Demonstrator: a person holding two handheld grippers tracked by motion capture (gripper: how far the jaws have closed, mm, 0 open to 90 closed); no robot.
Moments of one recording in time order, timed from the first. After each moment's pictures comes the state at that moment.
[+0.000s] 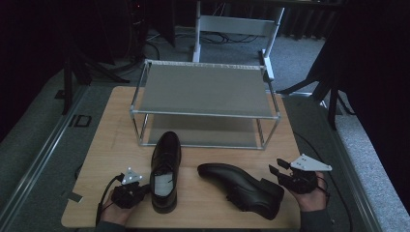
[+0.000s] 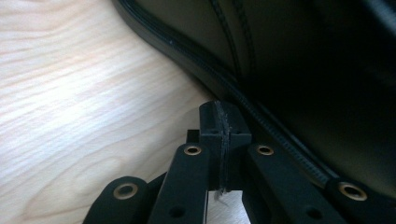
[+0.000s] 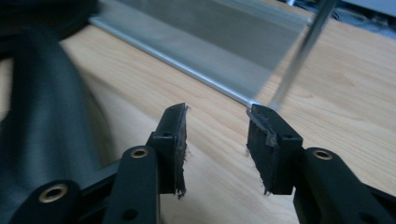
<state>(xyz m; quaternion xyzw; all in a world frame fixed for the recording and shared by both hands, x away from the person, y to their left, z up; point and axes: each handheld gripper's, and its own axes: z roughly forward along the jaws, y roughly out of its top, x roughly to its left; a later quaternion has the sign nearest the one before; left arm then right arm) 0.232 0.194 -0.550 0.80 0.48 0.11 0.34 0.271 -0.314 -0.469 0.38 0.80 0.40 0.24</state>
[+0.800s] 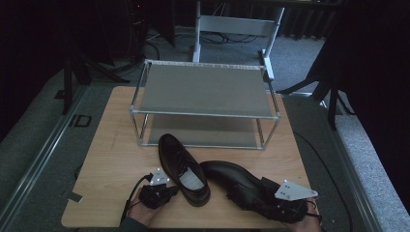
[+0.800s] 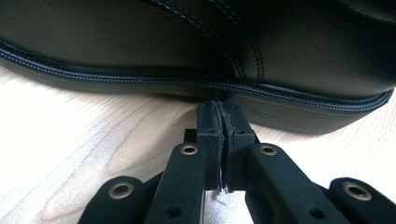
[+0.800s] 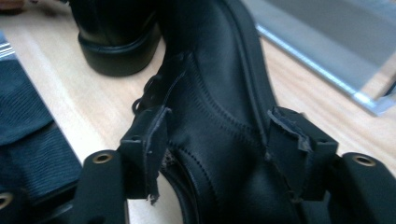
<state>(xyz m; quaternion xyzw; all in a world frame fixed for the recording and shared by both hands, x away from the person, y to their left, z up) 0.242 0.131 -0.557 0.82 0.42 0.06 0.39 0.208 -0.274 -0.478 0.29 0.86 0.38 0.18</state>
